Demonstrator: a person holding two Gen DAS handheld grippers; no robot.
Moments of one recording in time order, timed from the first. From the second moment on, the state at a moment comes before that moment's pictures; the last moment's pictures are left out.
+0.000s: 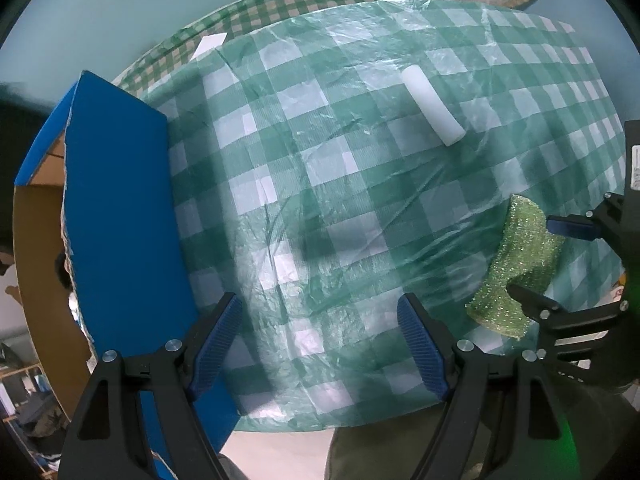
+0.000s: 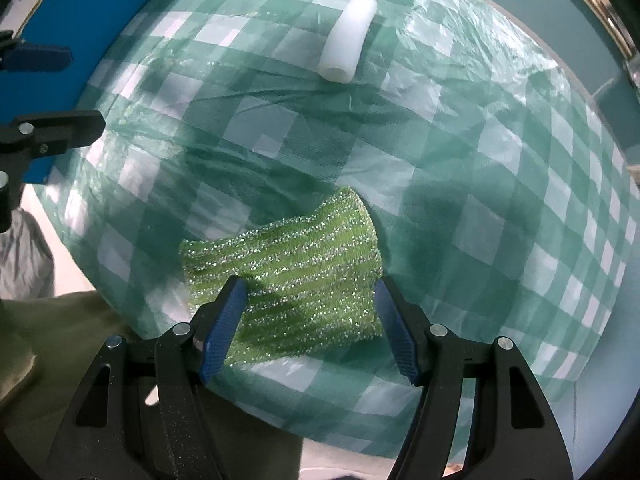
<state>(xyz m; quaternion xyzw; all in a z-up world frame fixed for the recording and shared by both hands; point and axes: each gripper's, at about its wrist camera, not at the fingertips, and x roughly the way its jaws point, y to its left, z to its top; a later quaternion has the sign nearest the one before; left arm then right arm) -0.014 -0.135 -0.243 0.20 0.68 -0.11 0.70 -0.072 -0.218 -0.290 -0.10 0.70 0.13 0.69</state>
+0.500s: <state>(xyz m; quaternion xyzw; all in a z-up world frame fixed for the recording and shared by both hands) -0.012 -0.141 -0.243 0.21 0.68 -0.11 0.70 -0.078 -0.206 -0.286 -0.07 0.70 0.15 0.69</state>
